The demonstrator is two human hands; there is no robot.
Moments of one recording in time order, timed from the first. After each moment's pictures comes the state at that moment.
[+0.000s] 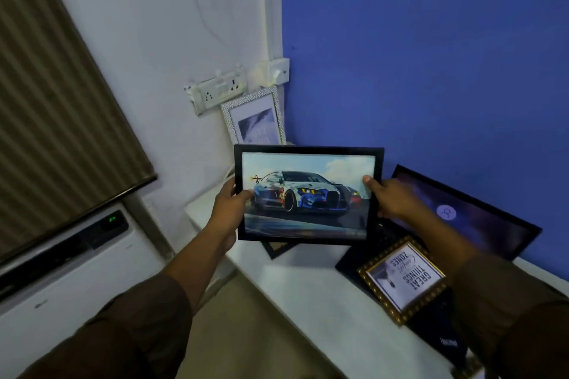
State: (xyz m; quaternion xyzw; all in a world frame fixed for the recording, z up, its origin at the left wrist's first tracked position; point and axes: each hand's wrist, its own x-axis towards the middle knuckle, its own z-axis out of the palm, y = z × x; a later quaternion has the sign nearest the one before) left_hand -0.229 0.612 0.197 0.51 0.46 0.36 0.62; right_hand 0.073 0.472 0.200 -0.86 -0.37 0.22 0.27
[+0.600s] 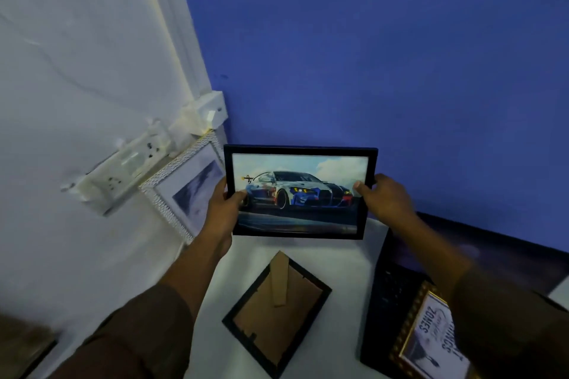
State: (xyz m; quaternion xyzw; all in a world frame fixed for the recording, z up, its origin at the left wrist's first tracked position) left_hand -0.041 0.861 0.187 0.59 0.37 0.29 0.65; right_hand 0.183 0.639 0.195 -0.91 -0.21 0.13 0.33
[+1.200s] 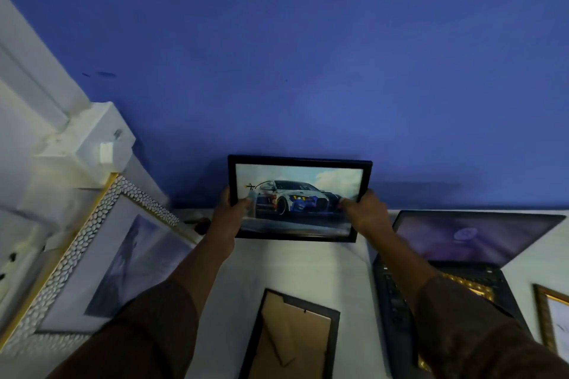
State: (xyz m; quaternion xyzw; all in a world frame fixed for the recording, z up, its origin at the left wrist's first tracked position) left_hand 0.145 0.982 0.073 0.63 0.32 0.03 0.70; right_hand 0.241 0.717 0.093 -0.90 0.11 0.17 0.39
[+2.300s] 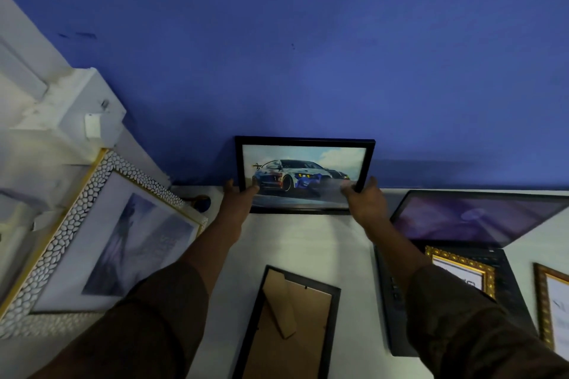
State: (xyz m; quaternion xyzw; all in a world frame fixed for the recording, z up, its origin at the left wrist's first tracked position) left_hand 0.158 0.977 0.032 0.64 0.42 -0.03 0.65; right_hand 0.231 0.723 0.057 -0.89 0.14 0.15 0.41
